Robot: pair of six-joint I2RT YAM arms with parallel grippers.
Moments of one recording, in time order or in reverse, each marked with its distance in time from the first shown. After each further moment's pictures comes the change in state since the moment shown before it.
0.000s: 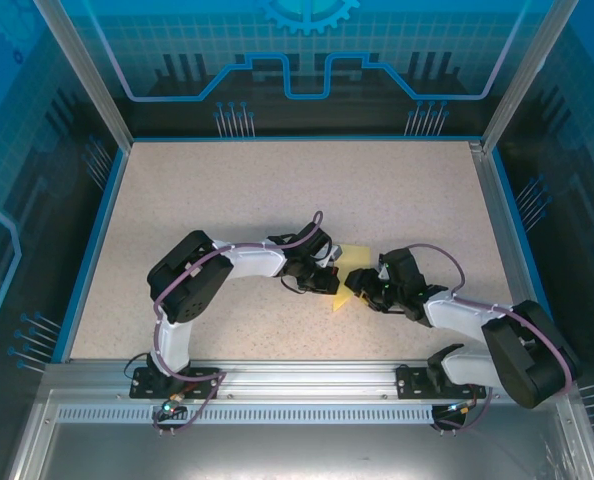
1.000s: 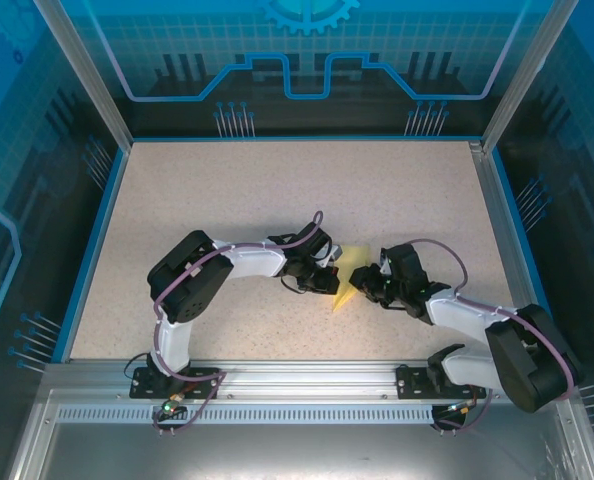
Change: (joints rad) left arm 0.000 0.000 0.001 -0.001 0.000 0.008; right arm -0.024 -0.023 0.028 -0.019 0.002 -0.032
